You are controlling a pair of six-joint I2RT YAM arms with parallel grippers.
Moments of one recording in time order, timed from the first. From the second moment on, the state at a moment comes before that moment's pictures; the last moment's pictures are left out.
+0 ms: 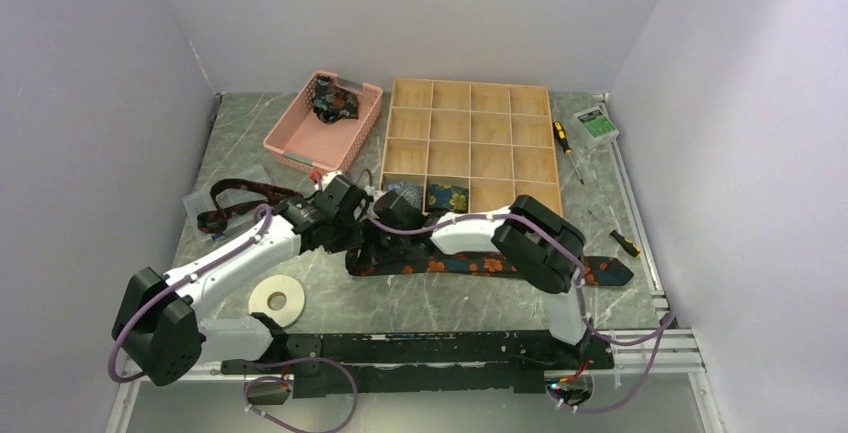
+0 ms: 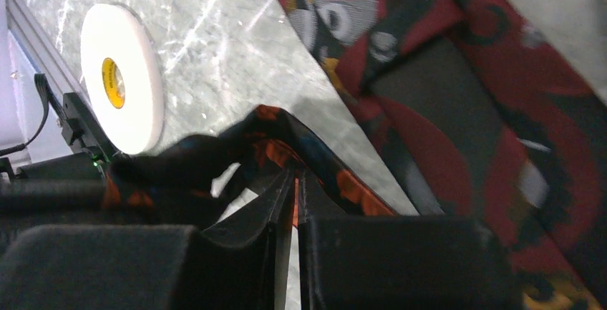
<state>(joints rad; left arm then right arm) -0.67 1.24 0.88 -0.74 -0.23 -0.87 1.00 2.00 1.14 0.13 -0.27 0.69</state>
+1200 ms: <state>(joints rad) -0.87 1.49 0.94 -0.72 -0.28 -0.91 0.87 1.44 0.73 0.00 -0.01 0.64</state>
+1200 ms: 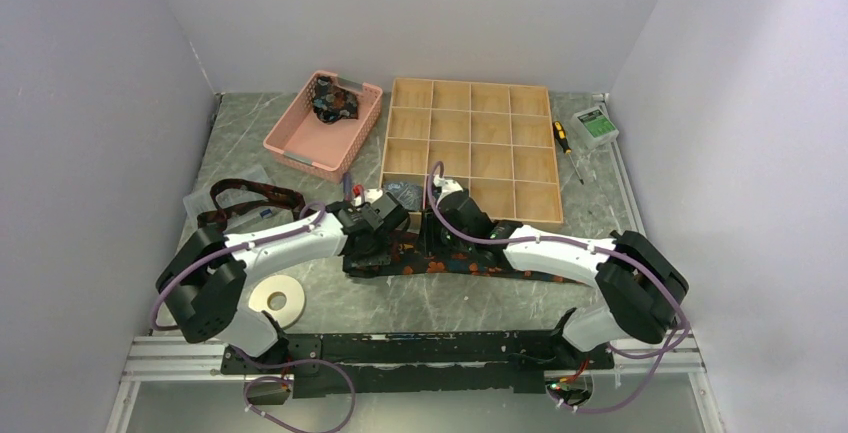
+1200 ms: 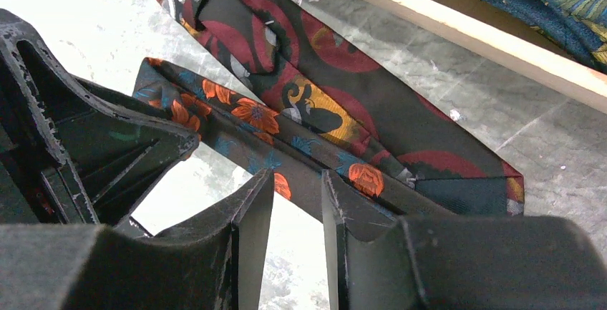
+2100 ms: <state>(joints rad) -0.87 1.31 0.86 -0.65 -0.29 -0.91 0.87 1.59 0.73 0.23 -0.34 0.83</state>
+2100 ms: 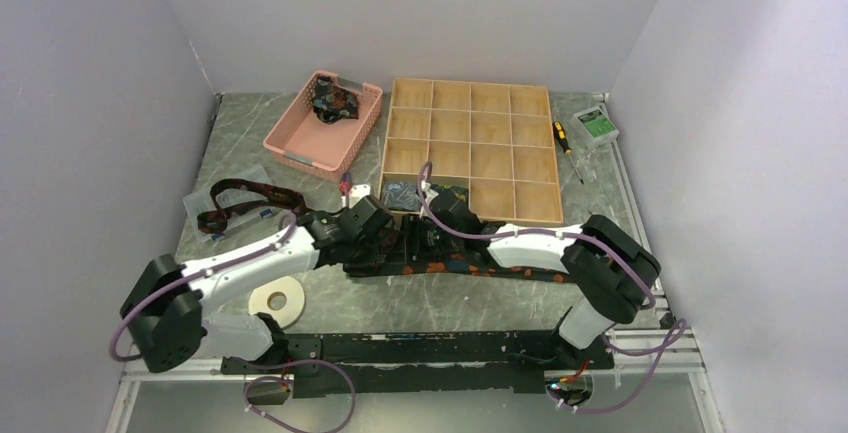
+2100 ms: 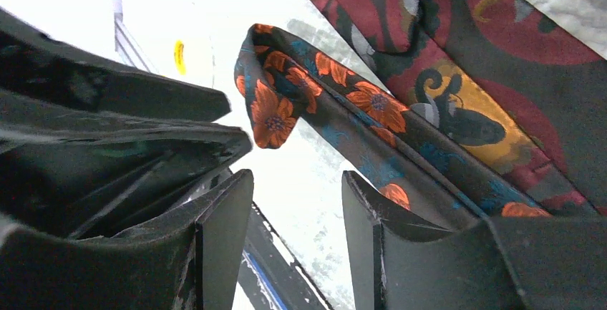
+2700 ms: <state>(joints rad) -0.75 1.03 0.75 -0.78 -0.46 -0.96 0.91 1.79 0.92 0.22 -0.37 0.88</state>
